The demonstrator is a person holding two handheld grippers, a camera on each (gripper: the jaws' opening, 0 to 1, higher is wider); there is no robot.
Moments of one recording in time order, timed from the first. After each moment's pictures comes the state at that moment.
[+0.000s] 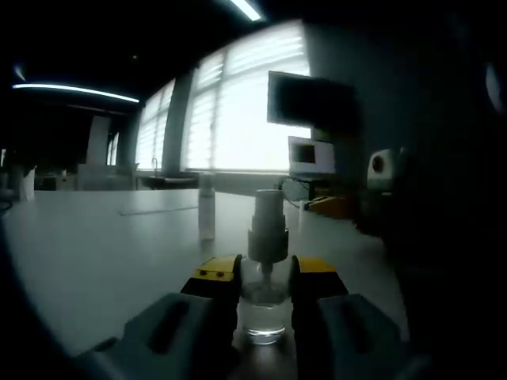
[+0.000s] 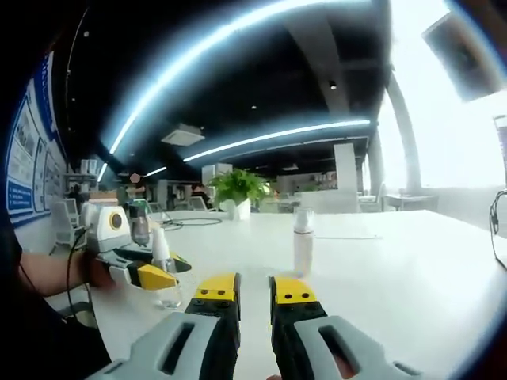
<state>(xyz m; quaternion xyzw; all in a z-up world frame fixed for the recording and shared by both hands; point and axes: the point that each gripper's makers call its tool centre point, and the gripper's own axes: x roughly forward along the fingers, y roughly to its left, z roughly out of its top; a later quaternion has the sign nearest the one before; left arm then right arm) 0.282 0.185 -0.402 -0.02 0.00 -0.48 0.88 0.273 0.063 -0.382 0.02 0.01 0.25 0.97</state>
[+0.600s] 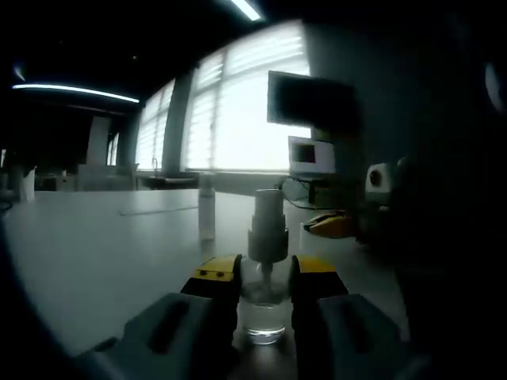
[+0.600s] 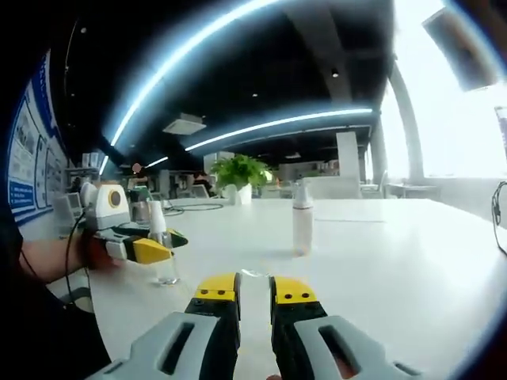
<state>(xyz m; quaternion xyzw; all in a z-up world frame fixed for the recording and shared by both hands) 0.281 0.184 -0.402 -0.02 0.00 -0.48 0.88 0.272 0.060 -0.409 0.02 0.04 0.26 0.96</state>
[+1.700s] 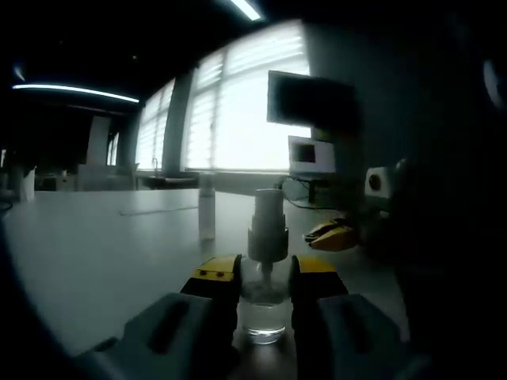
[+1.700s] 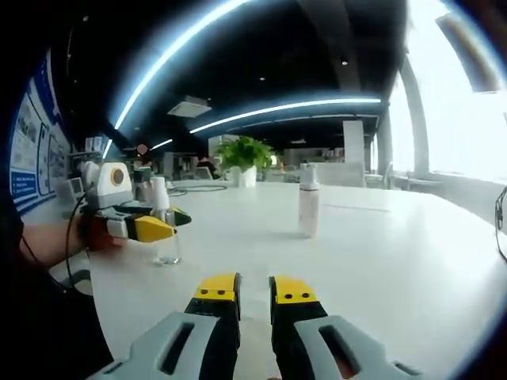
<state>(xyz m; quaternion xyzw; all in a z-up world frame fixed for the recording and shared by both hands) 0.282 0.185 -0.403 -0.02 0.00 -0.48 0.88 0.266 0.063 -0.427 -0.02 0.08 0.27 0.96</state>
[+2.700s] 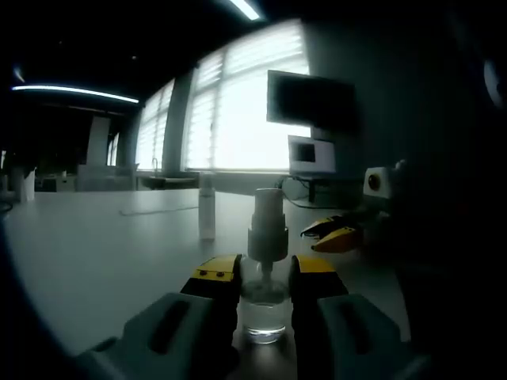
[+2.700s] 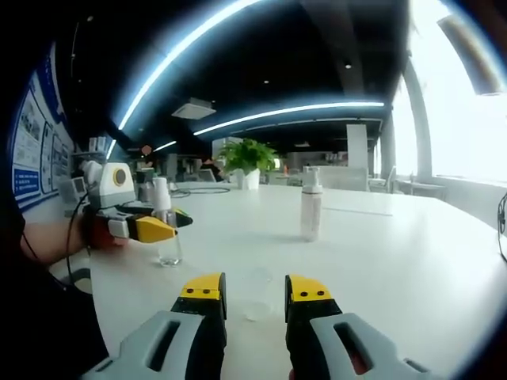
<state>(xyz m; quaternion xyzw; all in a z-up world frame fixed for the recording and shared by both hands) 0.281 0.185 -0.403 -0.01 0.00 -0.48 0.88 0.269 0.066 -0.426 -0.02 0.07 0.28 0.96</state>
